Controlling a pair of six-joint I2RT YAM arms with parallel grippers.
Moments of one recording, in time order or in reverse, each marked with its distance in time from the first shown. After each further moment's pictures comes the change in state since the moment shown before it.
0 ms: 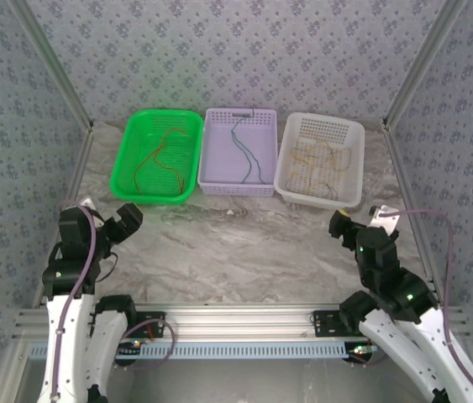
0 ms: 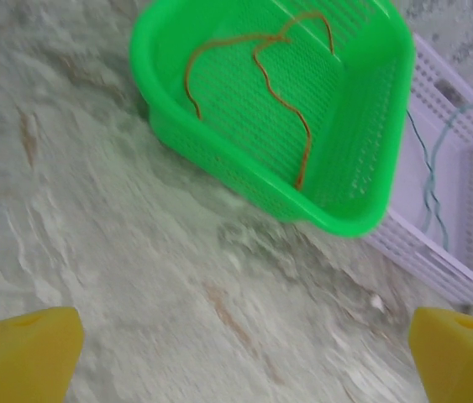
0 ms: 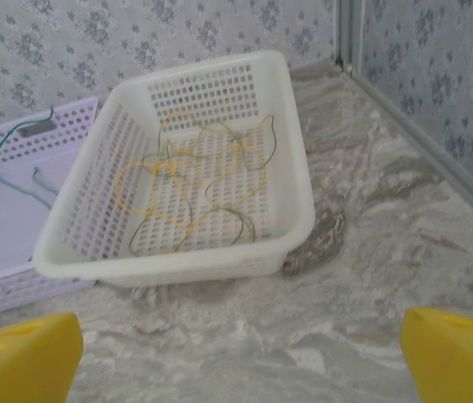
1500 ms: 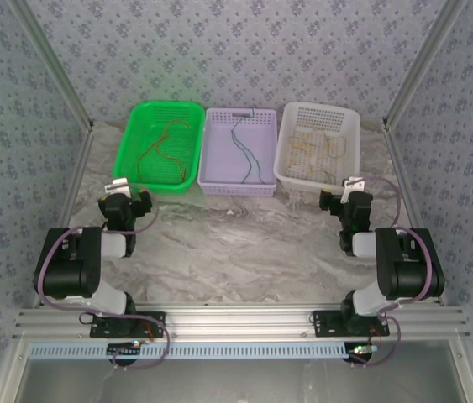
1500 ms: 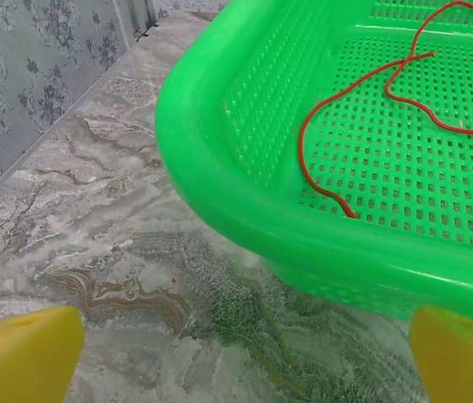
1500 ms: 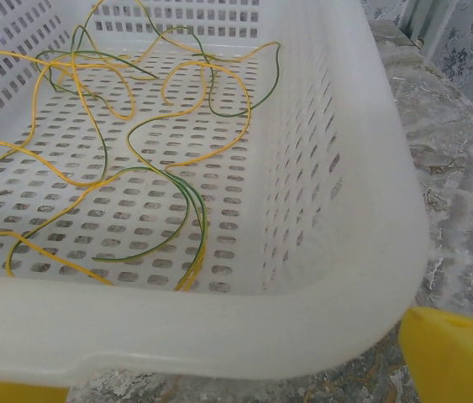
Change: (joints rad) left arm -0.037 0.988 -0.370 1.590 -0.292 0.484; right arm -0.575 1.141 -0.225 1.399 -0.572 -0.416
